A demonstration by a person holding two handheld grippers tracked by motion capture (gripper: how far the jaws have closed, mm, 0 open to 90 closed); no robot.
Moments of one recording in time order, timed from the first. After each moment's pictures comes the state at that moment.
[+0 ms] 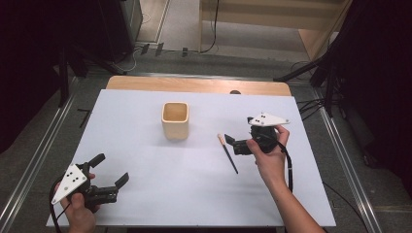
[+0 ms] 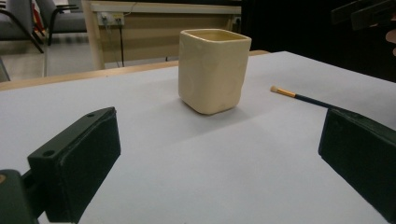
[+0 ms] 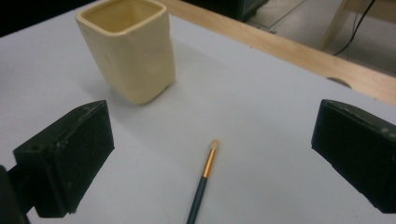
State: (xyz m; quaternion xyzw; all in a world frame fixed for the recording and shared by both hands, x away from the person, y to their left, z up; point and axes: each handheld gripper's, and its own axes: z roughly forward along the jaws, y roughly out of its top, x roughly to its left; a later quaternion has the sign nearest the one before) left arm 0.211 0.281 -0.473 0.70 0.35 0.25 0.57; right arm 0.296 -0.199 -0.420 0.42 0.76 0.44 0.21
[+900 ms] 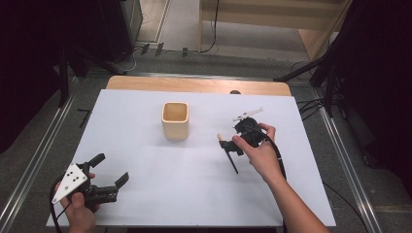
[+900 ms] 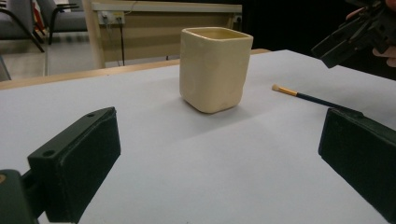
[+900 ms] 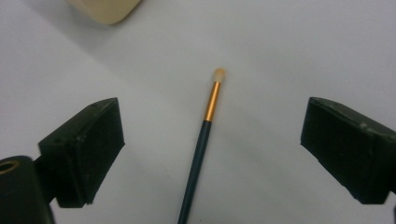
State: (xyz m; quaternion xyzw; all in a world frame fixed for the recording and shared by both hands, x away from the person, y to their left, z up) left arm 0.212 0.282 -0.474 0.70 0.35 0.25 0.56; right arm 0.333 -0.177 -0.445 0.48 0.82 0.29 0.10
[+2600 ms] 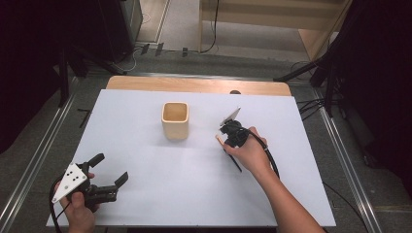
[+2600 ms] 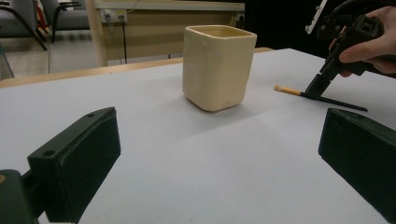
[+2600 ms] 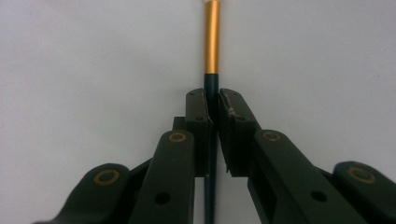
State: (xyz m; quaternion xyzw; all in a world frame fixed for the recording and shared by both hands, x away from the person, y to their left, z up) left arm 0.213 0.283 -0.474 0.70 0.36 0.26 0.56; right arm 0.362 -0.143 -0.477 0.54 0.84 0.10 0.02
